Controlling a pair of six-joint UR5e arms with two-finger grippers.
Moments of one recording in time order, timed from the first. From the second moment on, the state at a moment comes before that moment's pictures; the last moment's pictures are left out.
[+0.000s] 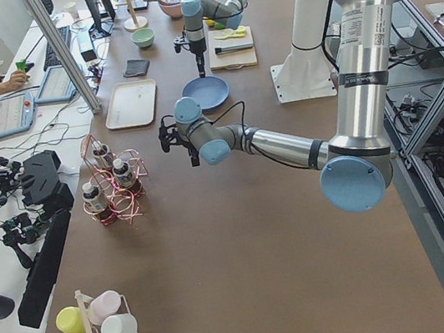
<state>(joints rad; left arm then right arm) -0.99 -1.67 -1.69 -2.23 -2.28 -1.07 0.54 -0.79 1.53 -1.49 1.97 1.22</state>
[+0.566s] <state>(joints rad) -1.08 -1.58 -1.68 -2.21 -2.29 -0.87 0.48 -0.75 1.40 -1.36 1.89 1.28</state>
